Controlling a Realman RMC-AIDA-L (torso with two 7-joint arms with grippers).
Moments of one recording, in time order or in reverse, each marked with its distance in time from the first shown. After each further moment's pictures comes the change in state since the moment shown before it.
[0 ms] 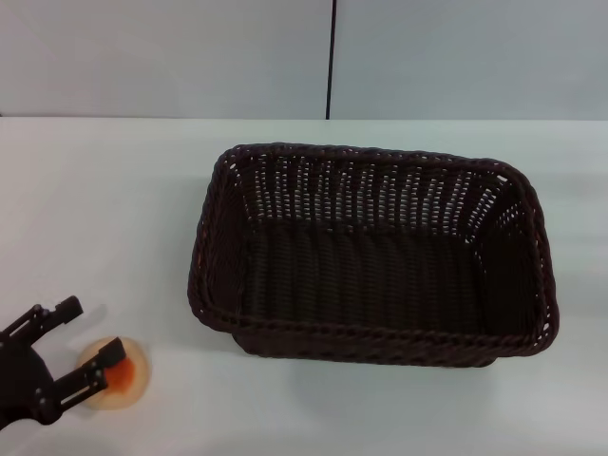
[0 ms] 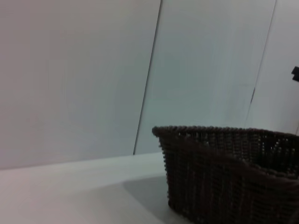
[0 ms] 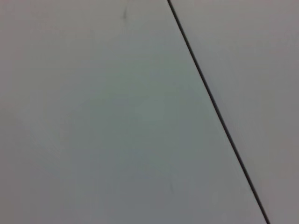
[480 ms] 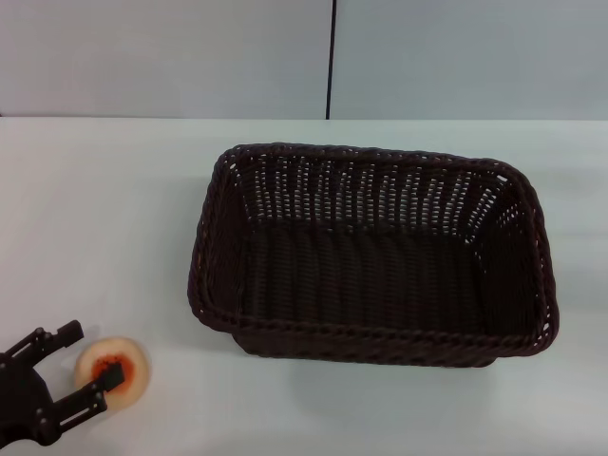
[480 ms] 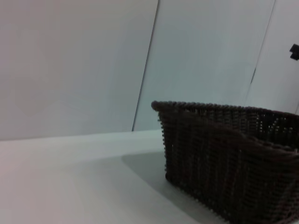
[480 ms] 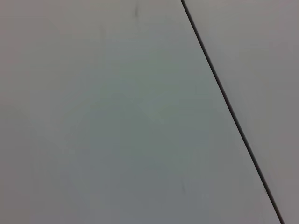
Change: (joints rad) left arm 0.015 0.003 0.002 0.013 0.034 -0.018 -0.018; right arm 0.021 -0.003 -0.001 0.020 0.000 -0.003 -0.019
